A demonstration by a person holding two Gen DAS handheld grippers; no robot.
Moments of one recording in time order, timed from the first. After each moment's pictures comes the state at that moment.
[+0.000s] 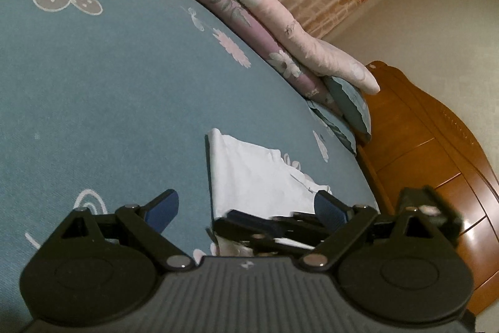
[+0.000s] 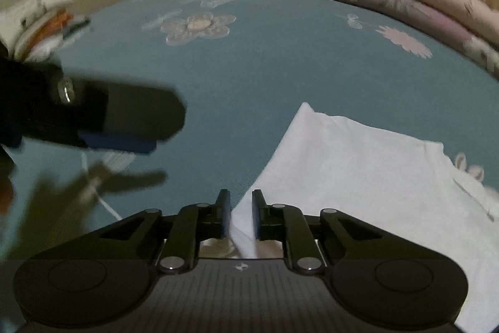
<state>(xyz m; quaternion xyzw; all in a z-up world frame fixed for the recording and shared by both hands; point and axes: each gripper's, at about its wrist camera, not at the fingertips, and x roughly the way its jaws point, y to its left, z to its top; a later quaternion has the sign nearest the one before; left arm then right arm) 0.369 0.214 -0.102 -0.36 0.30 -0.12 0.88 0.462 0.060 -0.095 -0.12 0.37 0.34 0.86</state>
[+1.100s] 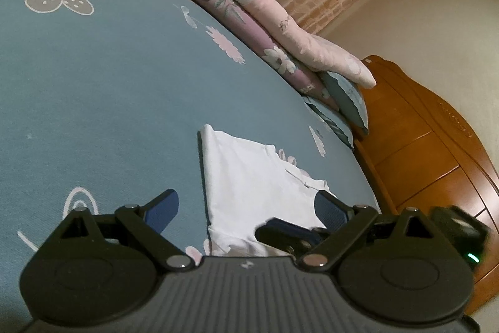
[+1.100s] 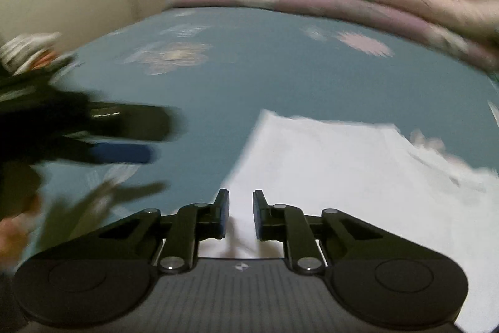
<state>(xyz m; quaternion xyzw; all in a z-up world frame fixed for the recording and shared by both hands) 0.367 0.206 -0.099 -0.35 0.30 -0.13 0.88 0.453 0.018 -0.088 -0.06 0.37 0.29 0.88</state>
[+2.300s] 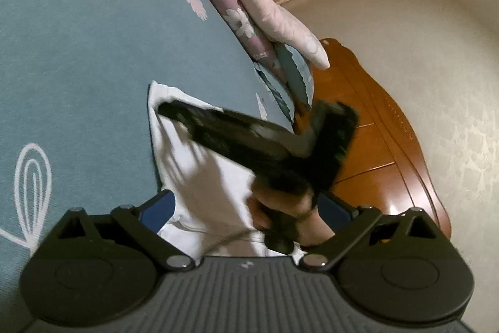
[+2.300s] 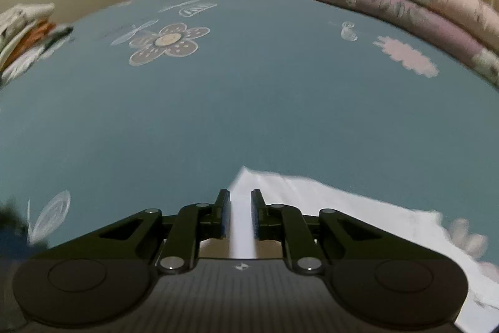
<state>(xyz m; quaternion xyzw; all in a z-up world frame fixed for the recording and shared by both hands) 0.380 0.218 -0.113 -0.43 0.33 -0.26 0.80 0.553 0.066 -0.100 -0.15 0.37 0.35 0.85</state>
